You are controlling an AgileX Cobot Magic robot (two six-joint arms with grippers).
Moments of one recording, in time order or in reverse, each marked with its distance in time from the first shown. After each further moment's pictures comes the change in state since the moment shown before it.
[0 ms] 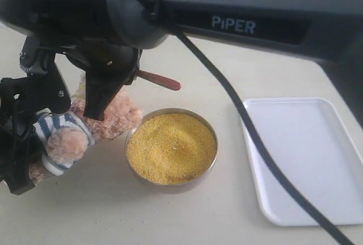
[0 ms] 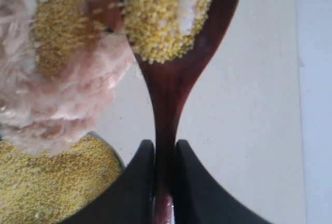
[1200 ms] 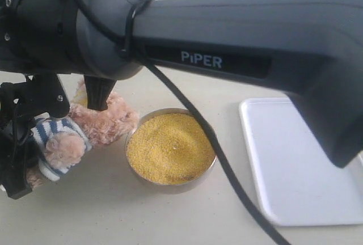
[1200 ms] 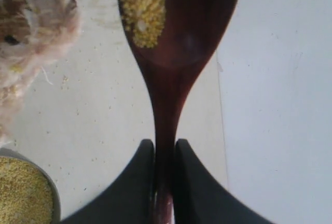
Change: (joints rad) left arm 0.002 0.011 0.005 -0.002 0.014 -0.002; right arm 0.055 0.045 -0.010 -0.275 0.013 0.078
